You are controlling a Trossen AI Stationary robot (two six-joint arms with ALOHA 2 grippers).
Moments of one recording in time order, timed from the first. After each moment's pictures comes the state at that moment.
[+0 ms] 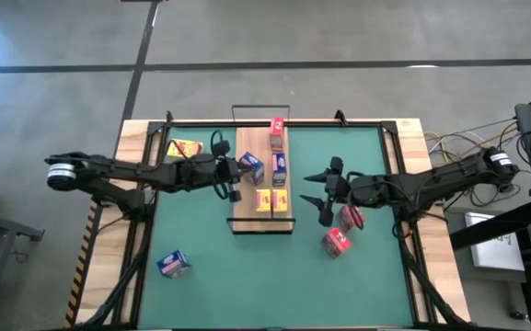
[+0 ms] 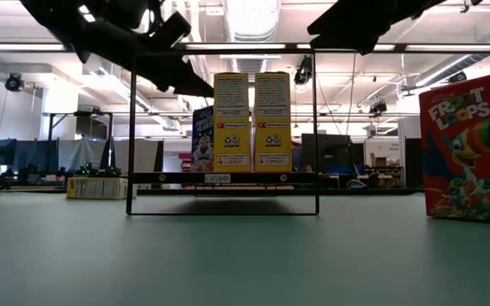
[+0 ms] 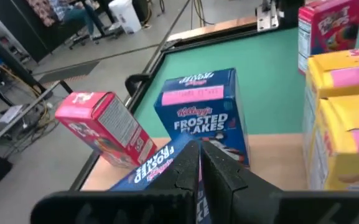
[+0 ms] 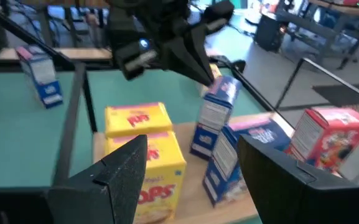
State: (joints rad) left arm 0.14 1.29 0.64 0.33 -0.26 0.27; right arm 0.18 1.10 0.72 0.08 0.42 0.03
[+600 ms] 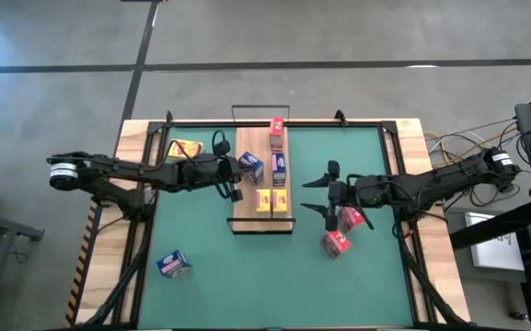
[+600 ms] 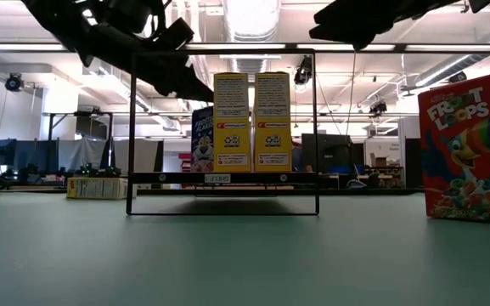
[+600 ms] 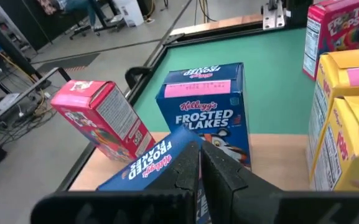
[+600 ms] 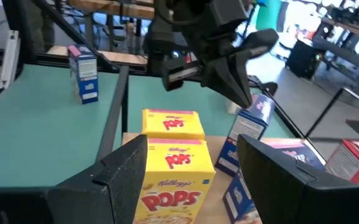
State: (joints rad) left arm 0.15 1.31 0.64 0.34 -0.26 0.22; right arm 0.18 1.07 0.67 0.17 0.28 -0.09
